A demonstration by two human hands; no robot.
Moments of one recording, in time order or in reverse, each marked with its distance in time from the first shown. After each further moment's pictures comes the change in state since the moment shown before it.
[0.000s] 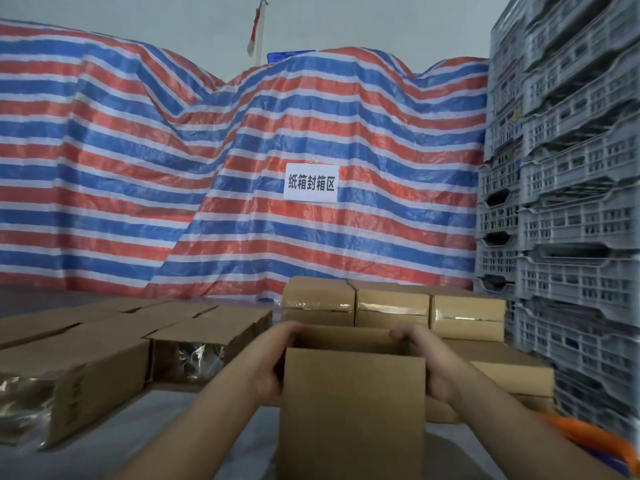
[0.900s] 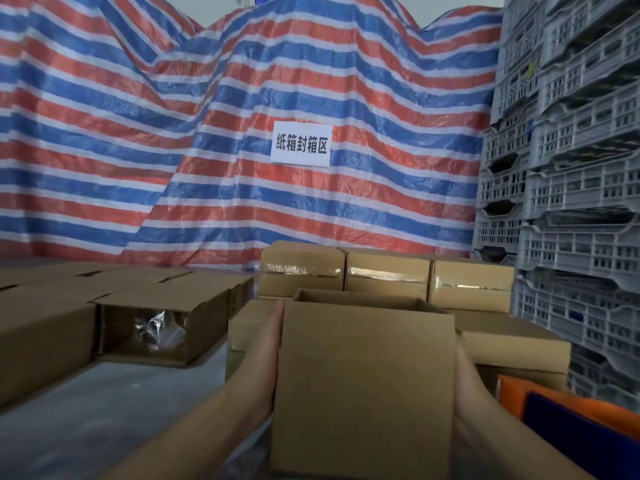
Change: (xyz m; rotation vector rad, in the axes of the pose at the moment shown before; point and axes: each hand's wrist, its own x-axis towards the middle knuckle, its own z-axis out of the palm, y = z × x) left_hand 0.043 -0.058 0.029 -0.052 0.126 0.337; right_hand 0.002 0.053 -0.013 0.474 0.105 -0.025
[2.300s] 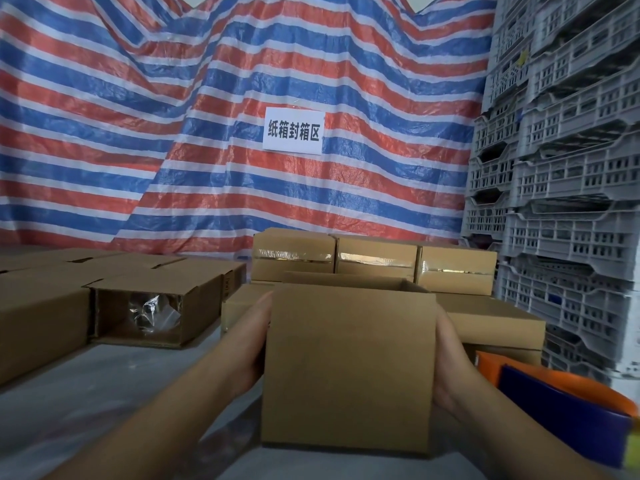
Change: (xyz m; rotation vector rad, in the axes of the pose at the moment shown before) left_hand -0.008 0.004 -0.013 0.005 -0.243 -0.152; right_hand -0.003 -0.002 -0.005 -0.088 -0.146 -0.158
